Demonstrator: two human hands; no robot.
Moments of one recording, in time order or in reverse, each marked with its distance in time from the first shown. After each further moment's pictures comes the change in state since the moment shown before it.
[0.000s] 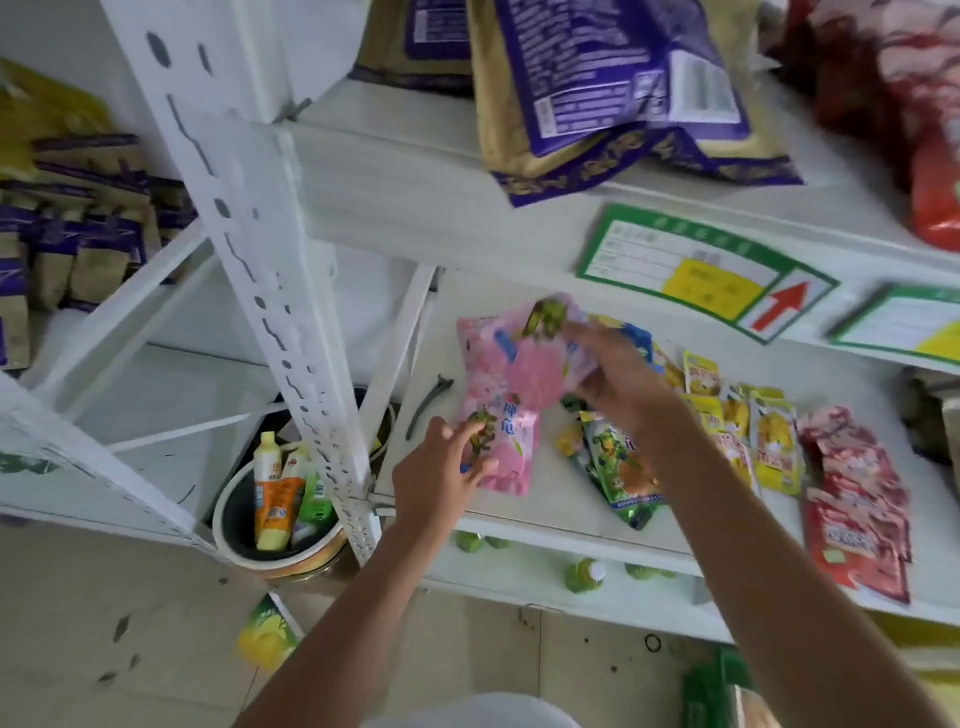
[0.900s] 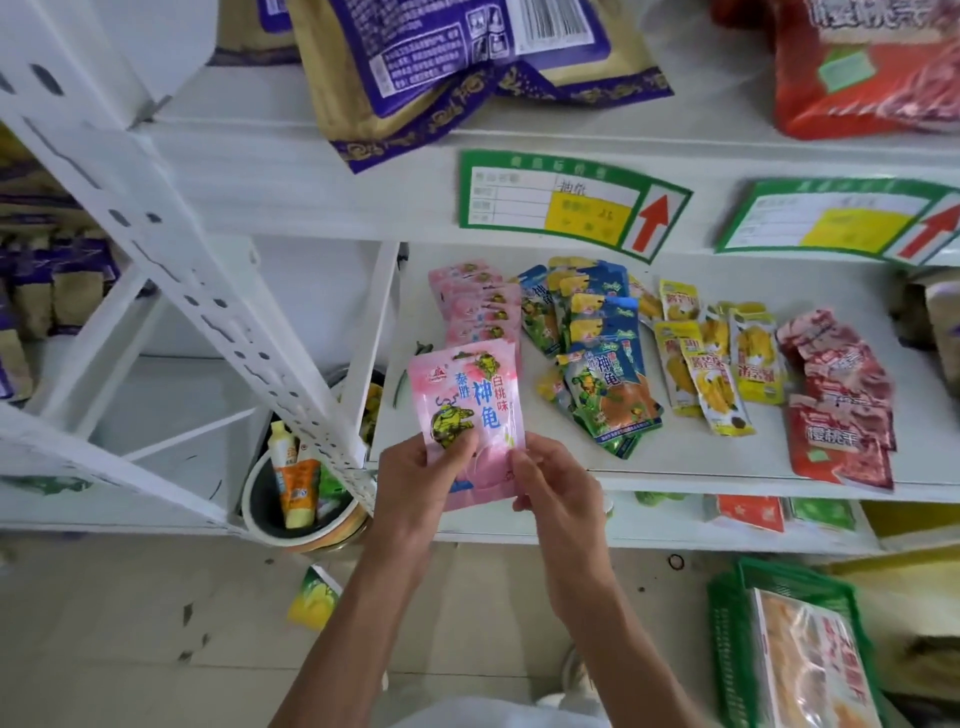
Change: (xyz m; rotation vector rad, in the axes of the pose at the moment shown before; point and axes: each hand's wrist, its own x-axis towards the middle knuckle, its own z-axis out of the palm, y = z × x) left_hand -0.066 0.077 -0.113 -1.139 -0.115 -0.525; right_hand -0.154 0.134 0.048 0.082 0.335 -0.190
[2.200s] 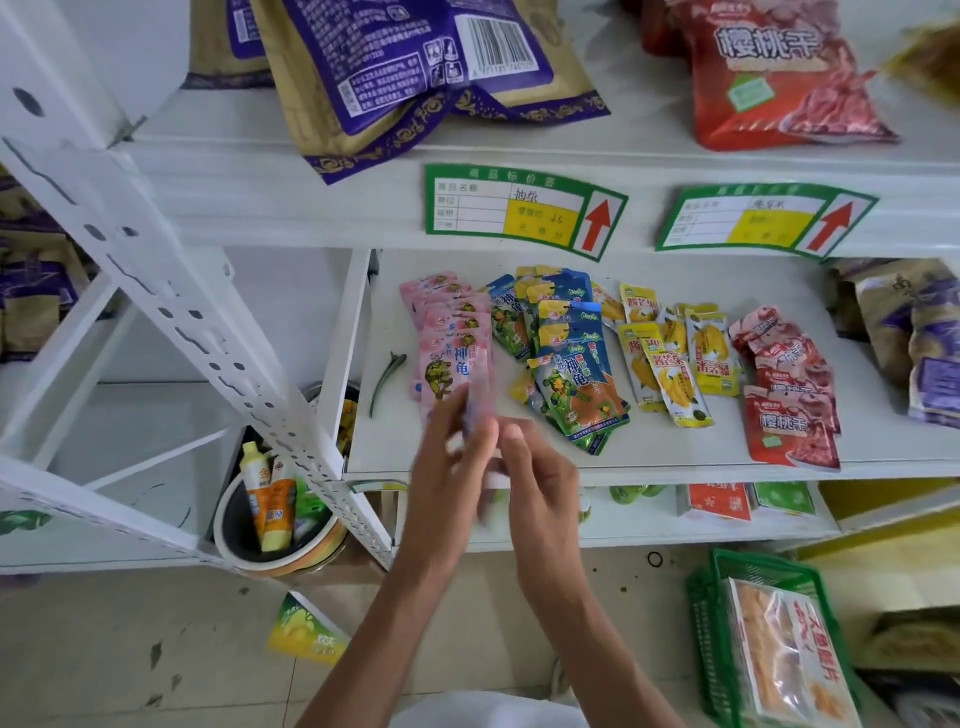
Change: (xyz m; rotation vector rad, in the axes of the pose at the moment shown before) left_hand -0.017 0.002 0.034 0.044 -0.111 0.176; right_hand -0.016 -0.038 0.021 -0.021 0.029 -0.213
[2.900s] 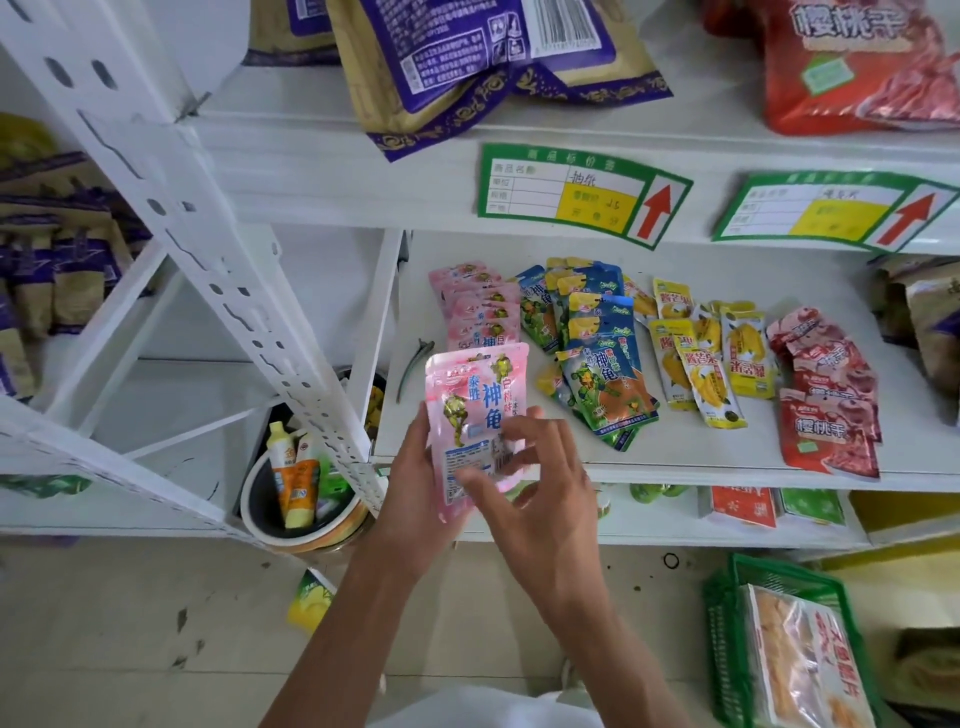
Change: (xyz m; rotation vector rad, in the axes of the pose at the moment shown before) left_hand 0.009 -0.010 -0.045 -0.669 -0.235 -0.456; right_hand -0.018 0.000 0.003 -0.680 -0.060 -0.172
